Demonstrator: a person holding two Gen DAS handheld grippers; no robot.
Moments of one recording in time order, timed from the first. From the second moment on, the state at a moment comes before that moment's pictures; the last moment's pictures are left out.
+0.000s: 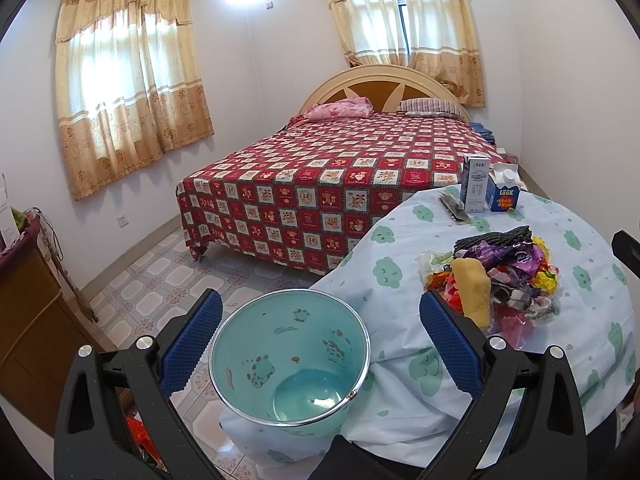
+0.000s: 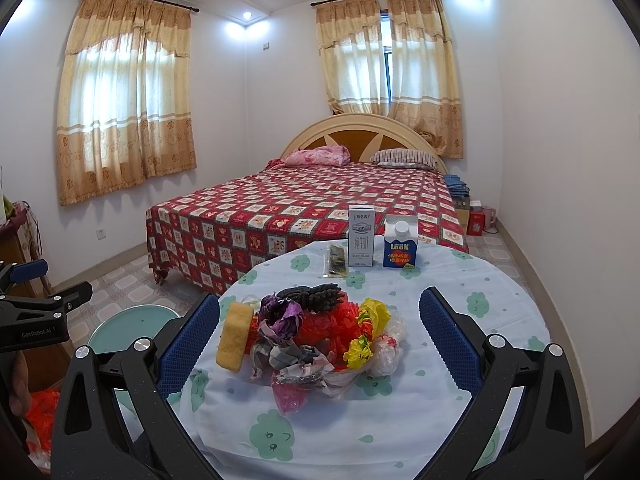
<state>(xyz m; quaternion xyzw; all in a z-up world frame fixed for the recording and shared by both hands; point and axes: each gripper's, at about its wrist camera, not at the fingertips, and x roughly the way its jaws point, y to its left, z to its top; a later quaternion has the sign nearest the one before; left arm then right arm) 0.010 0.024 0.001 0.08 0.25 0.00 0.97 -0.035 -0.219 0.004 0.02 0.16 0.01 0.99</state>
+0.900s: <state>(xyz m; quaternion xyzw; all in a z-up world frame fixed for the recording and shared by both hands) 0.011 0.030 -0.001 0.07 0.25 0.00 0.96 -0.030 -0.223 -0.005 0.02 0.16 0.00 0.99</state>
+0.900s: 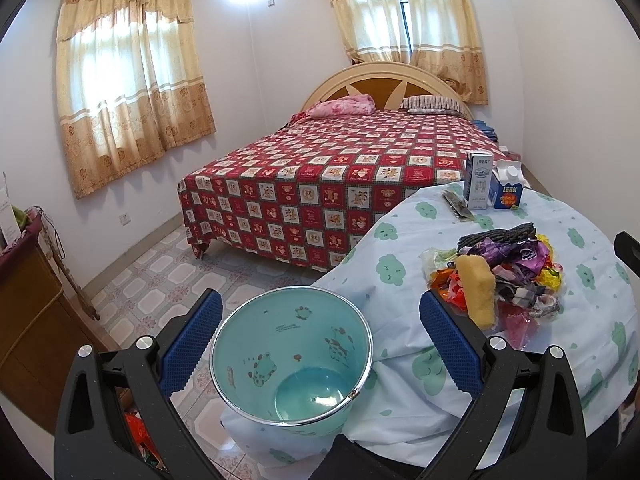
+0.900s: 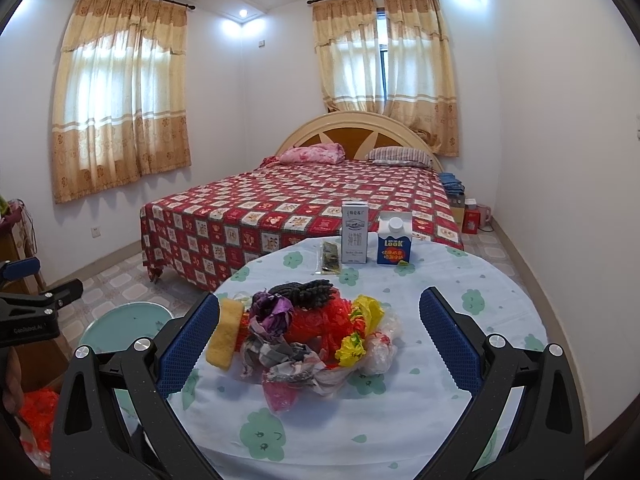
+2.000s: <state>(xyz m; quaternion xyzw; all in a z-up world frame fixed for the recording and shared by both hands) 0.084 -0.099 -0.096 0.08 0.36 -0.12 0.92 0.013 -0.307 -0.099 0.04 0.24 -0.09 0.96</state>
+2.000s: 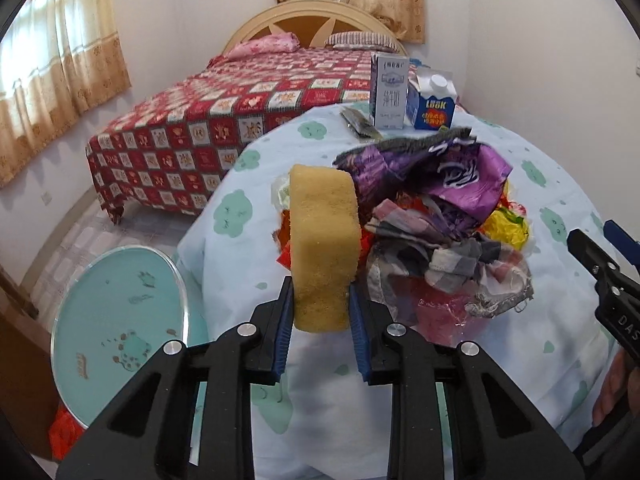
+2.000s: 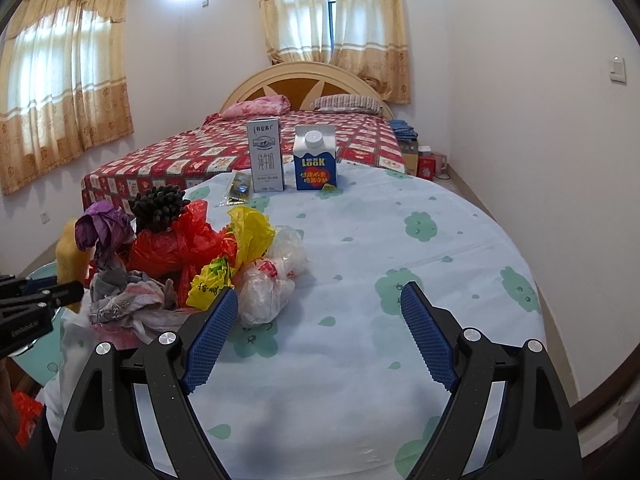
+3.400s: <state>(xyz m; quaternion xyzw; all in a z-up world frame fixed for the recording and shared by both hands) 0.073 0.049 -0.063 0.08 0.34 0.02 0.94 0.044 -0.257 -0.036 0.04 0.23 0.04 0.97</state>
